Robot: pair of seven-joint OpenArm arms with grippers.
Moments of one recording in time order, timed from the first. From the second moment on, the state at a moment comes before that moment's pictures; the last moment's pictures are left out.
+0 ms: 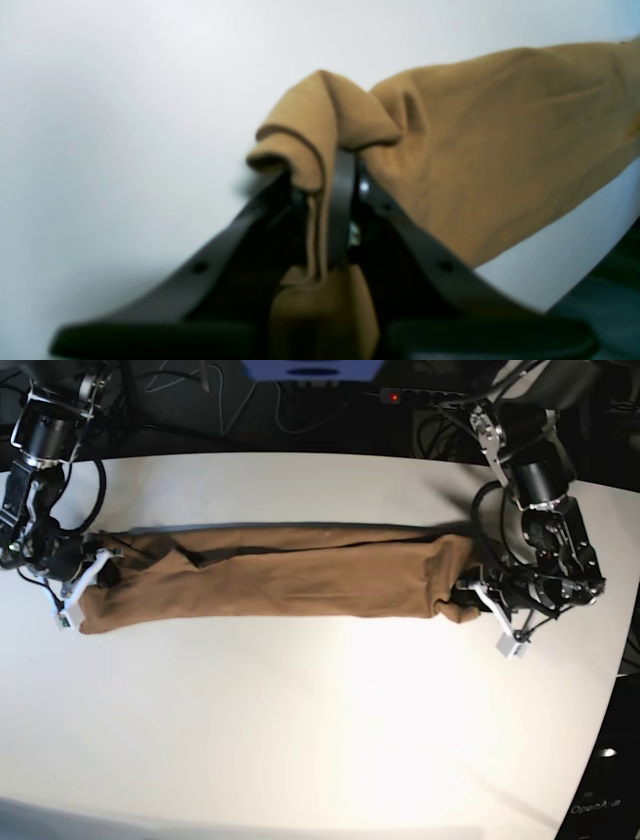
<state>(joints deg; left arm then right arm) -13.5 -6.6 -29.5 62.5 -19.7 -40.4 71.2 1.8 19.5 25.3 69.4 21.2 41.1 -56.7</state>
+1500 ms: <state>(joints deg) -14.5 8.9 3.2 94.1 -19.0 -13.8 81.5 3.6 15.0 25.3 70.4 11.0 41.0 -54.1</state>
